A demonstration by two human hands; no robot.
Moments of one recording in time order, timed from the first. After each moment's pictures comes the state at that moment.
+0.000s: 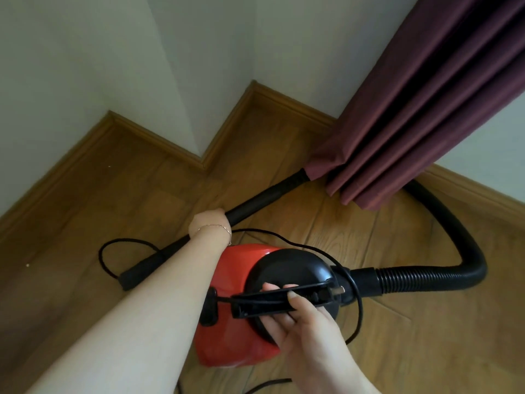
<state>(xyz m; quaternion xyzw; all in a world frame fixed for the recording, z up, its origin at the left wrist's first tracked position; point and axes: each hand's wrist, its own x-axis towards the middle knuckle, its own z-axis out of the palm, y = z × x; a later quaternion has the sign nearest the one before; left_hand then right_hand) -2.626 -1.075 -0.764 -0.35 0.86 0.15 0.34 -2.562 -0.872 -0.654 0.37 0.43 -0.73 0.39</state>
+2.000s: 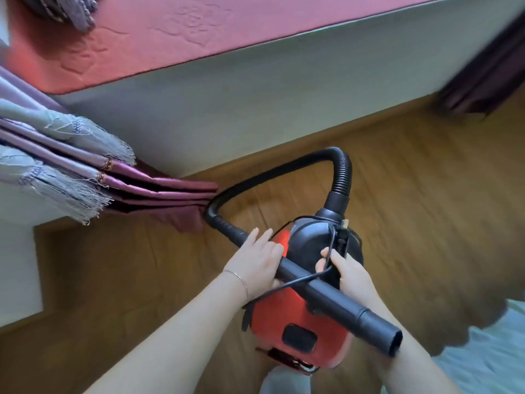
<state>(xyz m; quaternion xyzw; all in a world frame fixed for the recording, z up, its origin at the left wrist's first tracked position) -2.664 -0.594 -0.408 0.44 0.85 -0.03 0.27 -2.577 -0.442 -0.381 0.45 0.55 -0.70 0.08</state>
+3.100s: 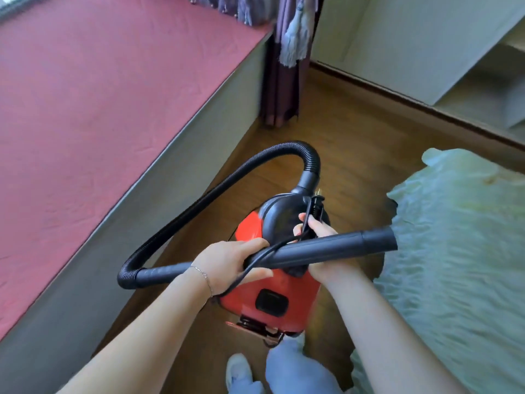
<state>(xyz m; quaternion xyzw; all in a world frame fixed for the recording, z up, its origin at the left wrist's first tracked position) -2.806 -0.268 -0.211 0.68 0.66 0.15 0.30 -2.651 -0.137 -0.203 0.55 0.28 -0.76 -0.21</state>
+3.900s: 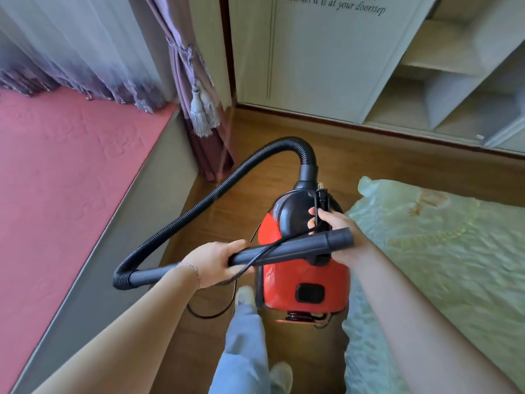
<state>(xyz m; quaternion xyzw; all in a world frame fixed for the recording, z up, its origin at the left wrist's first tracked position) -2.782 0.052 -0.154 0.72 0.62 0.05 0.31 -2.537 0.159 -0.119 0.54 0.27 -0.74 -0.30</state>
